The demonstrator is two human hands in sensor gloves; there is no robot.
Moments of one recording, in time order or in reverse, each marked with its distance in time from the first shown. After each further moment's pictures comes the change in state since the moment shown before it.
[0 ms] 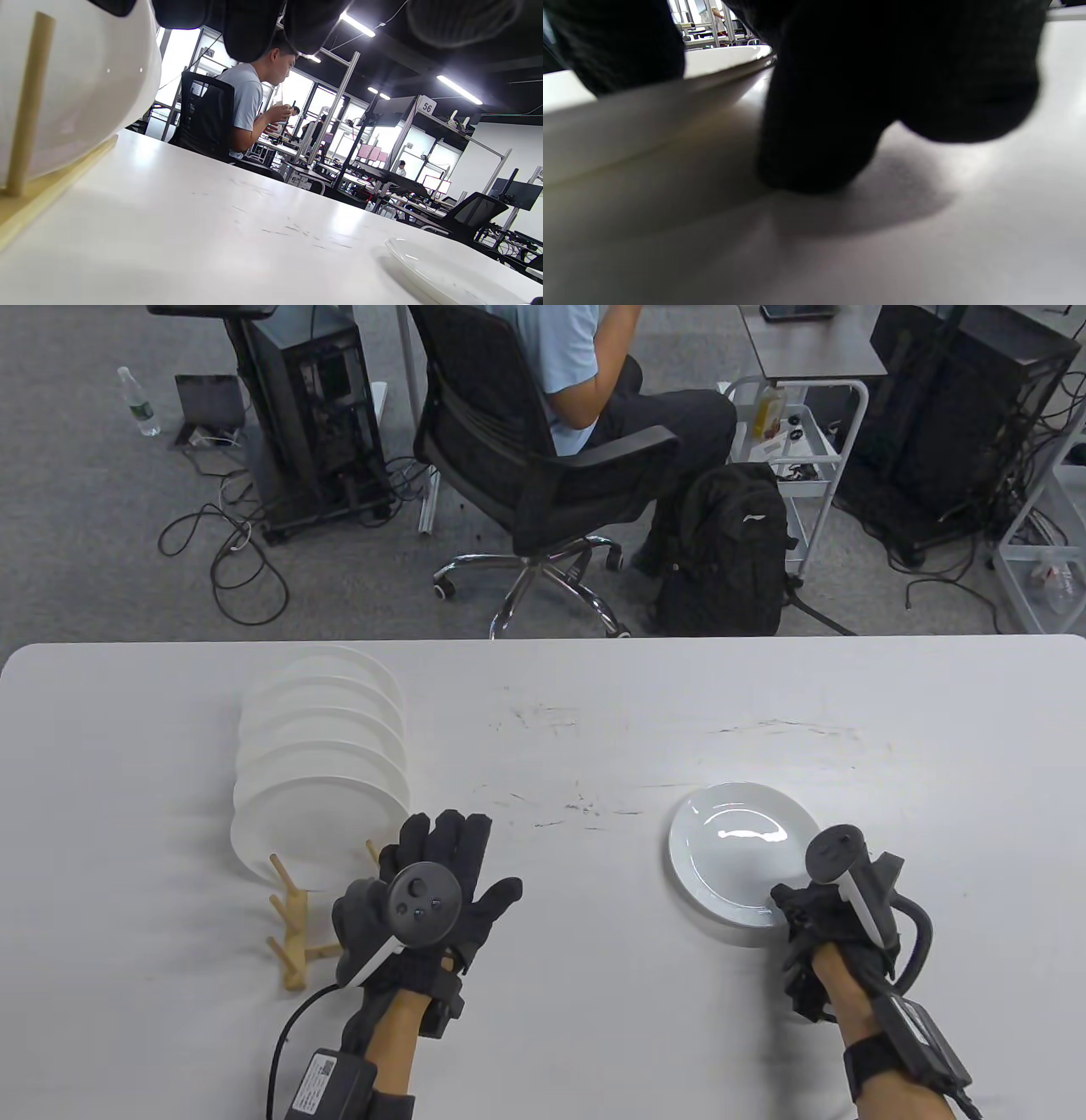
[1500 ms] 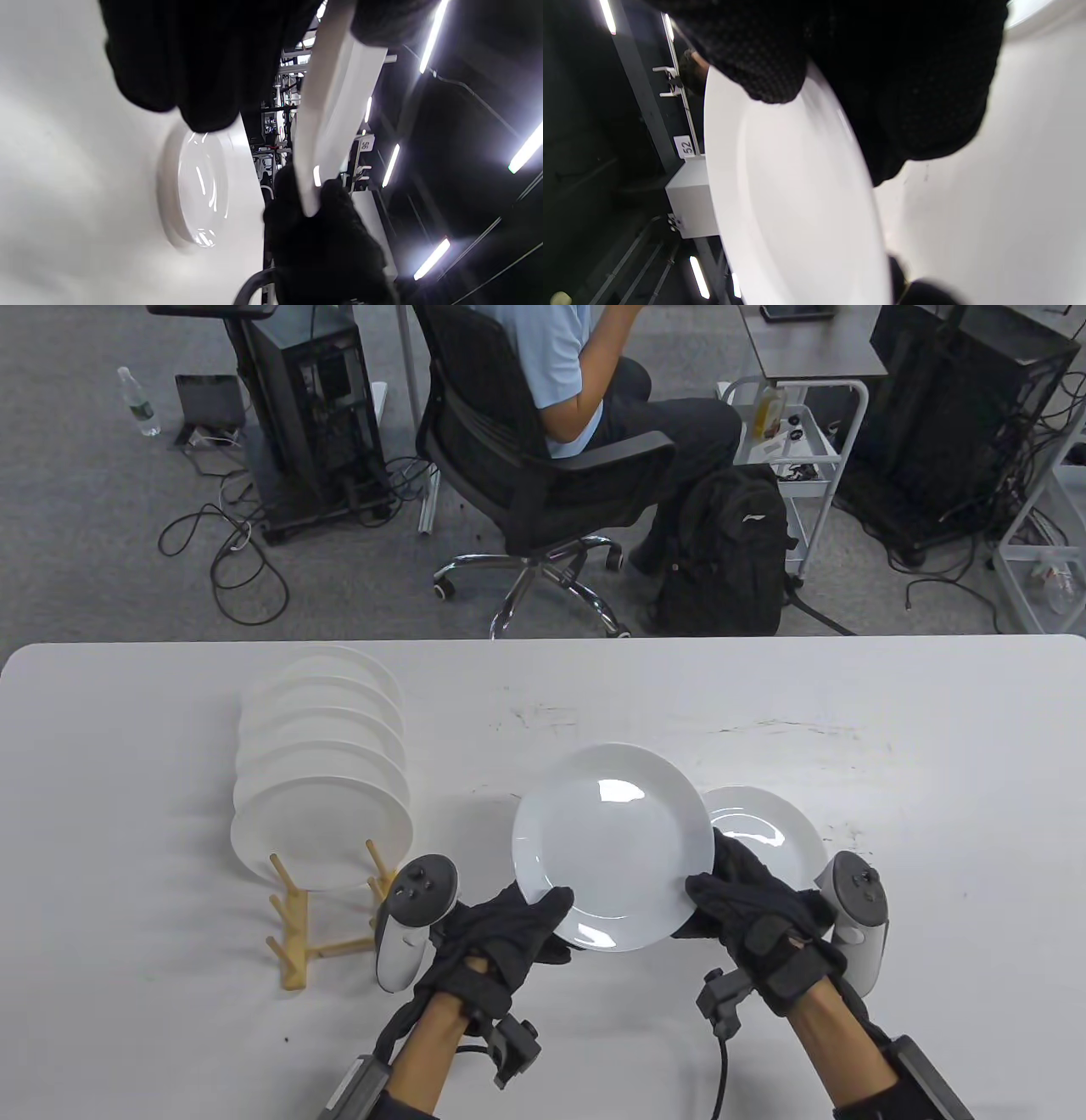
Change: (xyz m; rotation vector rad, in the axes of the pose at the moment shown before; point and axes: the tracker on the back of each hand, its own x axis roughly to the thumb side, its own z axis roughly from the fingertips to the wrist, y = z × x) left_hand 0.027 -0.050 0.000 -0.398 -0.016 1.139; right_hand 0.053 -0.030 0.095 0.500 -0.560 -1.310
